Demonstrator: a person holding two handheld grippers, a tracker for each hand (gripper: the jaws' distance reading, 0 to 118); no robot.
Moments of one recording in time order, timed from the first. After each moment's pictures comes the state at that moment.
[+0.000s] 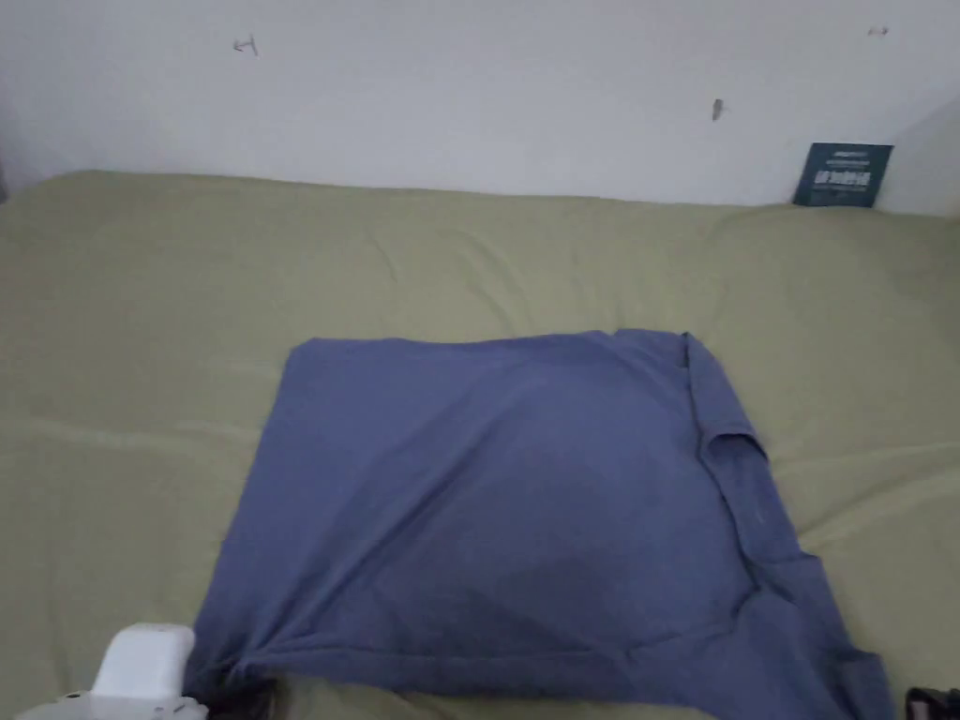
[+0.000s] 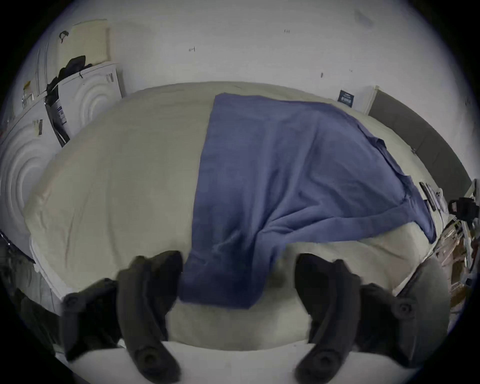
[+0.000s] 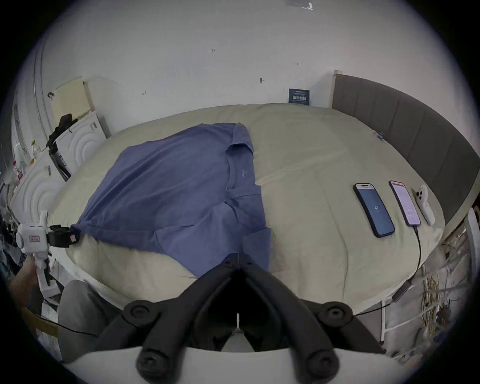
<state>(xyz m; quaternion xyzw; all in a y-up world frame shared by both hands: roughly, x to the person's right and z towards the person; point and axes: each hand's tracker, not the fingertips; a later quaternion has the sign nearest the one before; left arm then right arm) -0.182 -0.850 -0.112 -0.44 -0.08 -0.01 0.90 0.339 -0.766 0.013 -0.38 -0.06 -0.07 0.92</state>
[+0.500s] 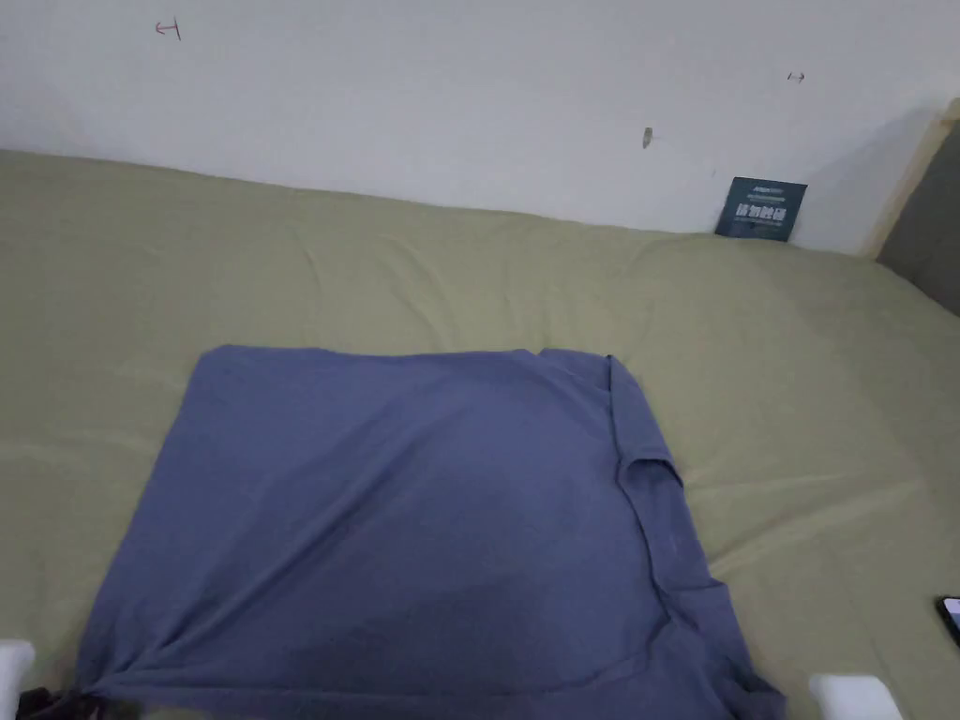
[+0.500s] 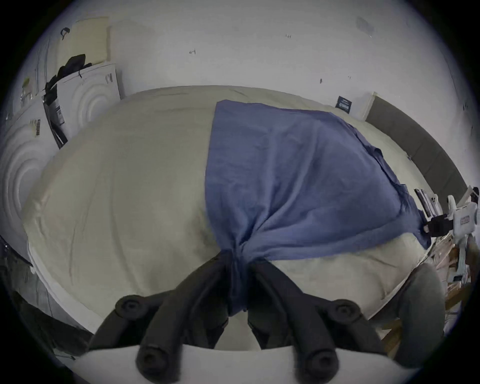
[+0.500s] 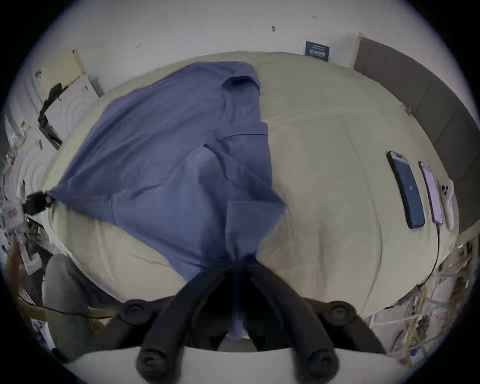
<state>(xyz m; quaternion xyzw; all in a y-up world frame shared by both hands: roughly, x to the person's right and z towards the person) -0.186 -0.825 -0.107 -0.42 -0.09 0.00 0.90 0.353 -0.823 -0.040 -0.51 -0.02 -0.03 0.86</state>
